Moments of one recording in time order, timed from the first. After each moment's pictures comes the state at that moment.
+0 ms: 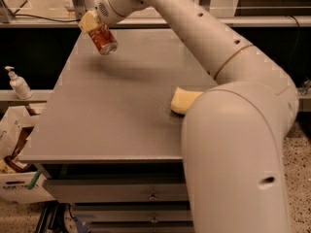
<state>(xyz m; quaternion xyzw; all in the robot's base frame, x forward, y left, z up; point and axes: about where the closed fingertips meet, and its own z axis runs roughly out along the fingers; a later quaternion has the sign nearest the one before) 0.781 0.182 0.941 -0.41 0.78 0.25 0.40</state>
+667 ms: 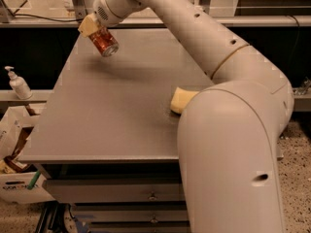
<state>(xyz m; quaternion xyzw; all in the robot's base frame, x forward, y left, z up) 0.778 0.190 0.931 -0.46 0.76 0.23 0.40</state>
